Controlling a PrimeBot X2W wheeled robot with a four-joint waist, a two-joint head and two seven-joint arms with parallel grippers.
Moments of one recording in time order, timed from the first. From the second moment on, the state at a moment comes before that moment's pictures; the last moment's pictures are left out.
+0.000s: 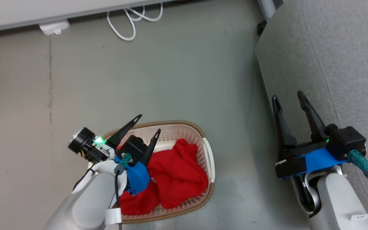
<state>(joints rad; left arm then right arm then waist) -0.54 0.20 -0.56 0.72 0.02 -0.13 -0.26 -0.32 -0.05 0.06 0.25 0.14 0.13 -0.26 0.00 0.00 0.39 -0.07</state>
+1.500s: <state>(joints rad) -0.98 0.21 -1.28 1.24 -0.28 -0.13 0.04 -0.54 -0.08 0.04 0.13 0.09 0.13 -0.26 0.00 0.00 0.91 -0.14</state>
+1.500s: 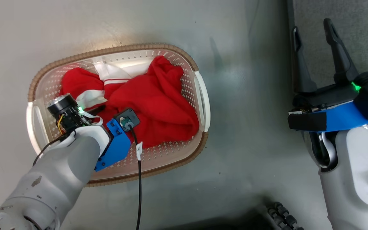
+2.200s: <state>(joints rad) -1.04 0.24 -1.28 1.27 -0.31 -0.13 0.13 -0.57 -0.07 0.02 0.08 0.09 0.13 -0.26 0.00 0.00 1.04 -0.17</state>
